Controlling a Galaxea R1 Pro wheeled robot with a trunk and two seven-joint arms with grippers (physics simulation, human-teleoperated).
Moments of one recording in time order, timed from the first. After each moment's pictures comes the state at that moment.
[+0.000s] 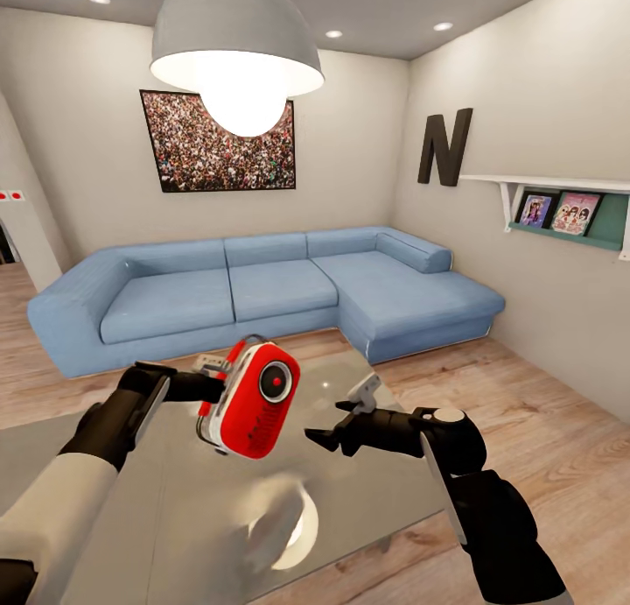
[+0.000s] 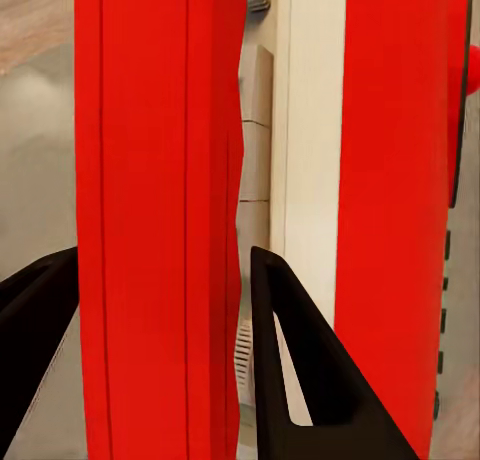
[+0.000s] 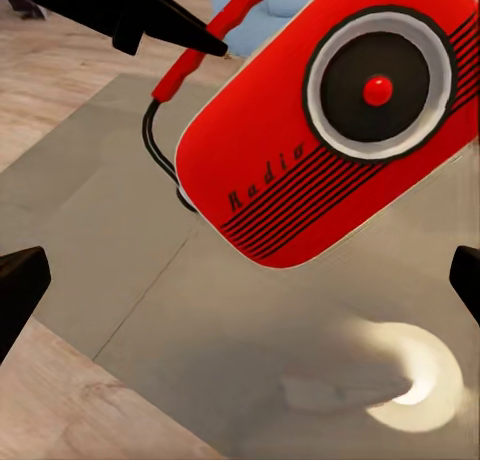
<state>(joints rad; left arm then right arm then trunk) -0.82 0.19 -0.11 -0.93 -0.08 0.80 -0.60 -0.44 0.04 0.17 -1.61 0.16 0.84 0.87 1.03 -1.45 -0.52</state>
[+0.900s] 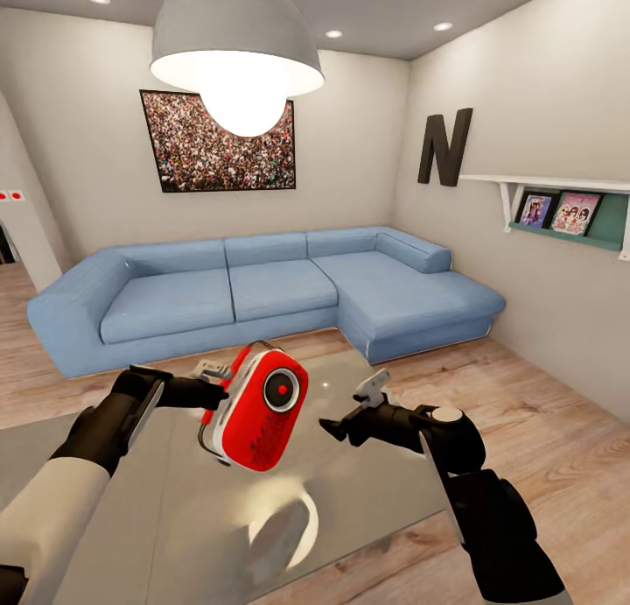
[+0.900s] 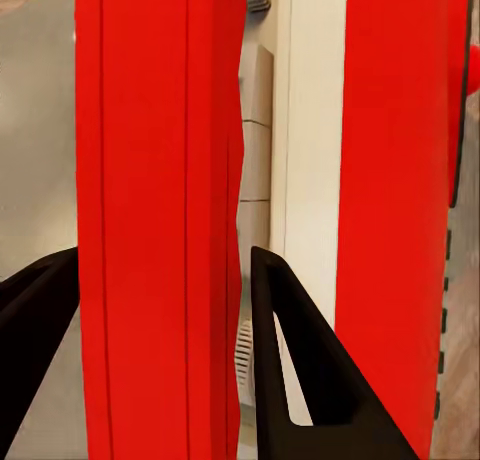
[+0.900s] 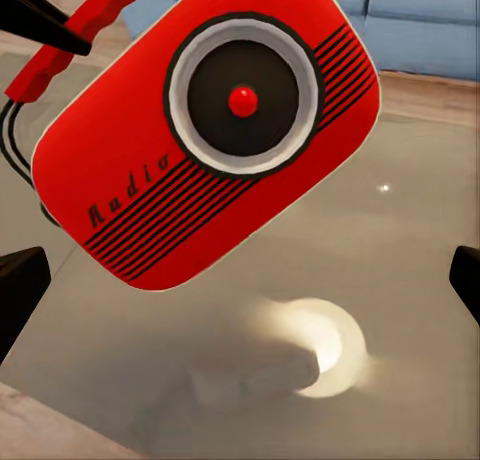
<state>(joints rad) -0.81 0.22 -0.12 -0.93 -0.07 0.80 -0.74 -0.44 0.05 0.16 -1.61 0.24 0.84 0.73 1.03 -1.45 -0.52</state>
